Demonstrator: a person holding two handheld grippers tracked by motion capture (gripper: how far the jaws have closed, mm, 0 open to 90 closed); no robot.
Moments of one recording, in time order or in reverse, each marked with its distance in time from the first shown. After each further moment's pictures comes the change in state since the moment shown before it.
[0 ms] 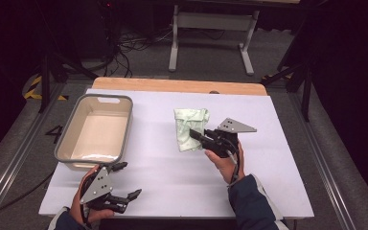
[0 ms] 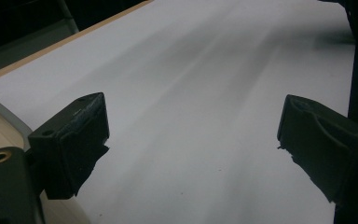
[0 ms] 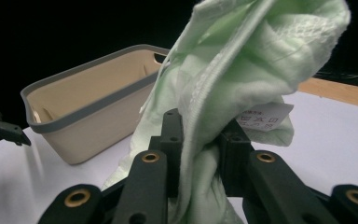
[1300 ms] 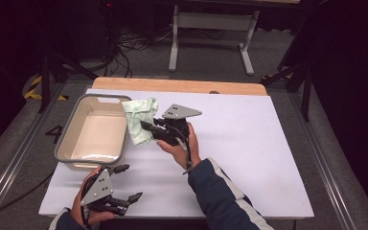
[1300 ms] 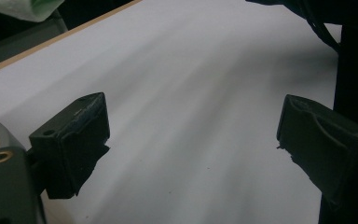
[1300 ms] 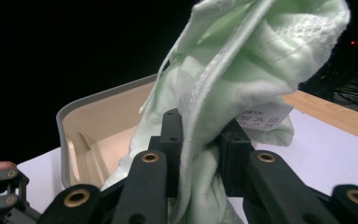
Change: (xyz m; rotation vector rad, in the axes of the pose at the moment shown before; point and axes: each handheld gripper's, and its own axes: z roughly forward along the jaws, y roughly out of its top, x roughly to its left) left arm -0.003 -0.002 0.001 0.001 -0.034 0.005; right arm 0.071 0.045 0.105 0.028 0.135 -0.102
